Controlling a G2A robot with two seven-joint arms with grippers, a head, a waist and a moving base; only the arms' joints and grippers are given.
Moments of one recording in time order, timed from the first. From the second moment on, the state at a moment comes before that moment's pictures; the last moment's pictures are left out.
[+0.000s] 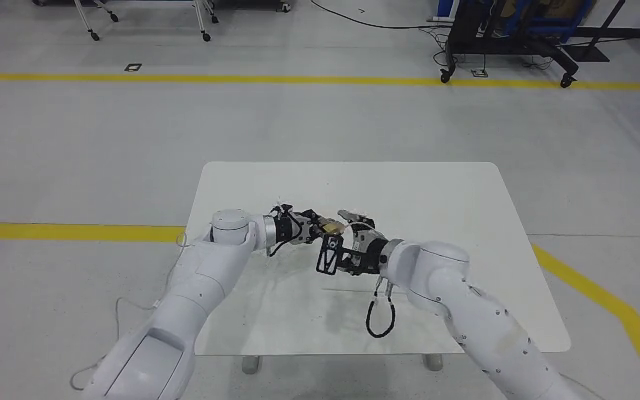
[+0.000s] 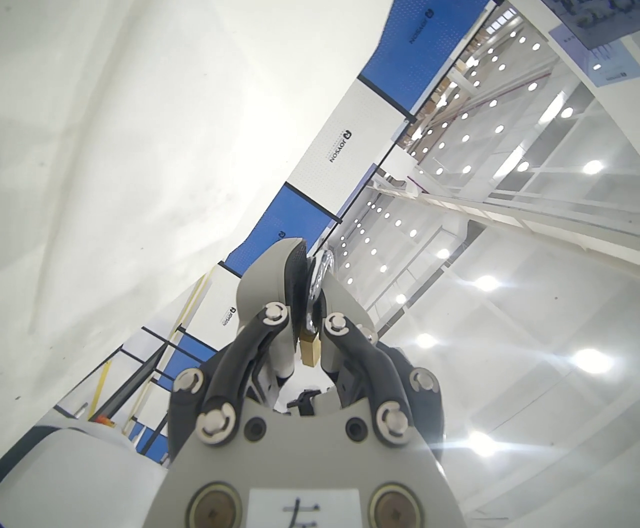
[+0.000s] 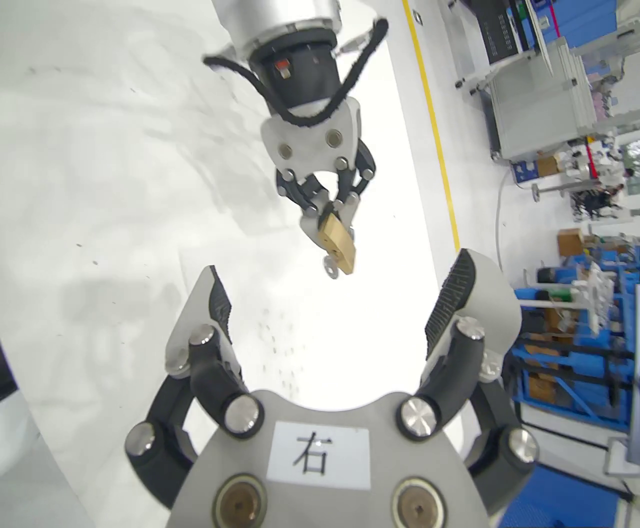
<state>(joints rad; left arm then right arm) 0.75 -1.43 -0.96 -0.66 -0.58 0.28 -1.00 -1.27 -1.13 1.05 -1.94 -1.50 -0.68 0.57</state>
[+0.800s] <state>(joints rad) 0.83 -1.40 -1.02 -0.80 -0.57 0.13 -1.05 -1.16 -1.10 1.10 -1.55 -1.23 -0.99 0.15</state>
